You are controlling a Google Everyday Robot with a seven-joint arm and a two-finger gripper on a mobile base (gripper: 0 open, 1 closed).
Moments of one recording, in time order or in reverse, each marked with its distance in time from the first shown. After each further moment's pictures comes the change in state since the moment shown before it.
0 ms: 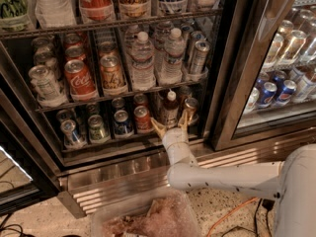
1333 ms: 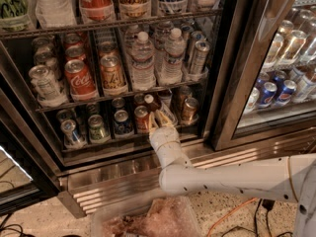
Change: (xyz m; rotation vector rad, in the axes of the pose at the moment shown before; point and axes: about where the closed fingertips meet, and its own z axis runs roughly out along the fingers) arm -0.062 0.045 -0.030 -0.099 0.010 -0.016
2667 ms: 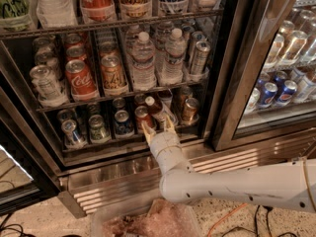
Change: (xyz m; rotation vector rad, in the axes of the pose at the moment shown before) arm -0.012 0.015 -0.029 -0.034 0.089 0.051
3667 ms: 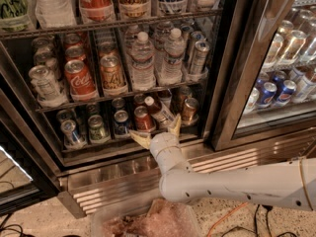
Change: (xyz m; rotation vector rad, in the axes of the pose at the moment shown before) arm 0.009 -0.001 0.002 0.001 0.009 0.011
